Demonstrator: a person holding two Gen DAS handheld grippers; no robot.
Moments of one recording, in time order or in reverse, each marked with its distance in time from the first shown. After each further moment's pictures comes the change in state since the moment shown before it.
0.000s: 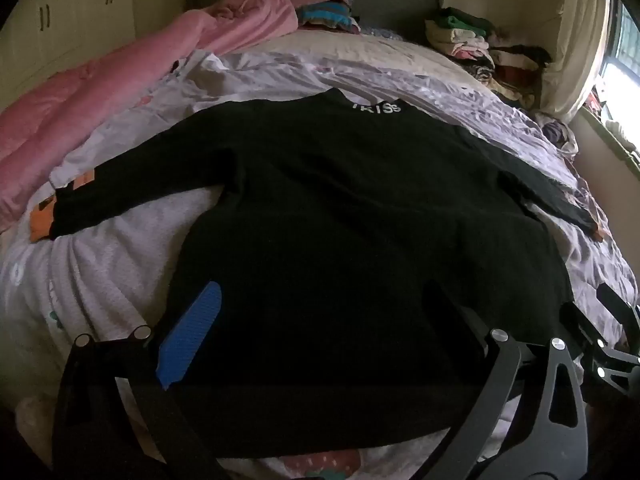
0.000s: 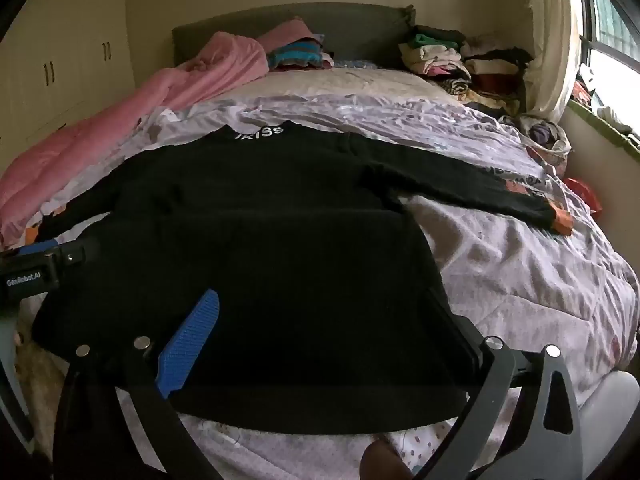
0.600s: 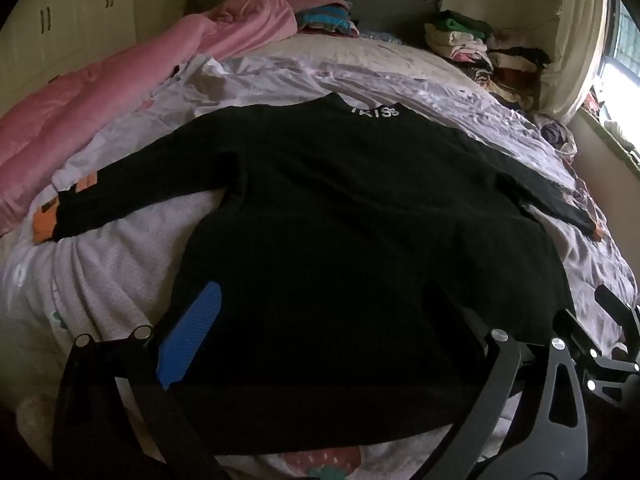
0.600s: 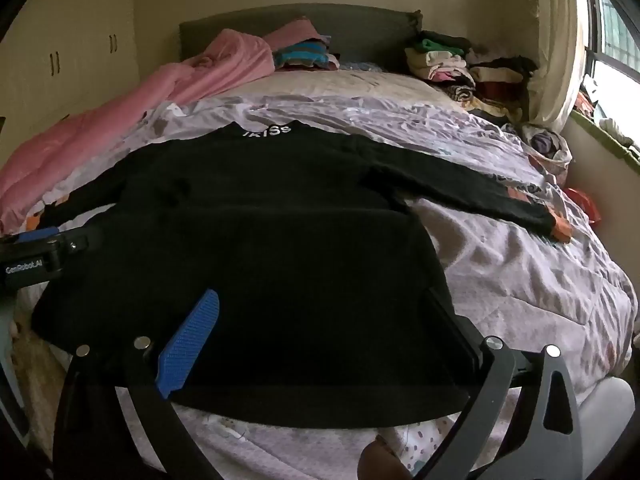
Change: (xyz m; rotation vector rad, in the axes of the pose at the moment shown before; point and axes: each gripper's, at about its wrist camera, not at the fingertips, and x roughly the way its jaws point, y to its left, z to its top) left arm 0.001 0.000 0.000 0.004 -0.010 -0.004; right arm -0.006 0.003 -0.002 -0.031 -0.001 -0.005
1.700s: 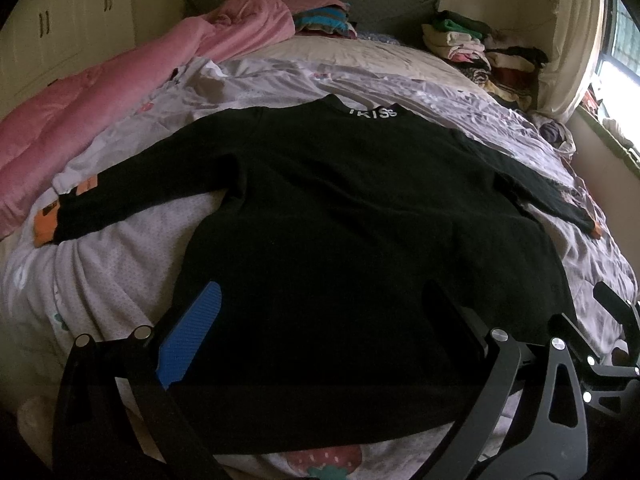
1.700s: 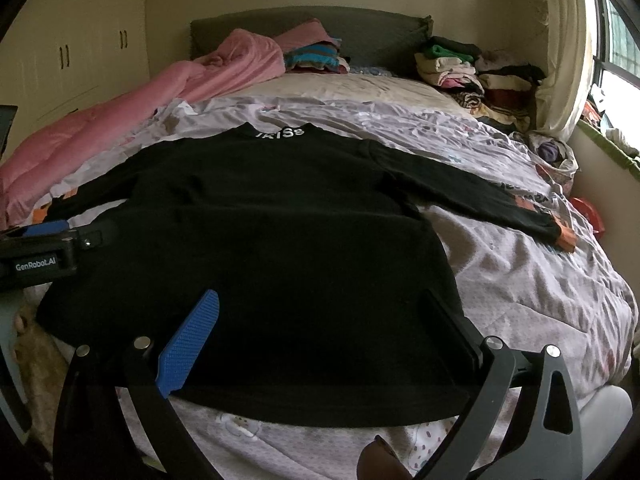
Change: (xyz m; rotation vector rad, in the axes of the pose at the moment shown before) left arm -0.006 0.000 0.003 0.003 -0.007 0.000; right arm -0.001 0.023 0.001 -0.038 -0.009 0.007
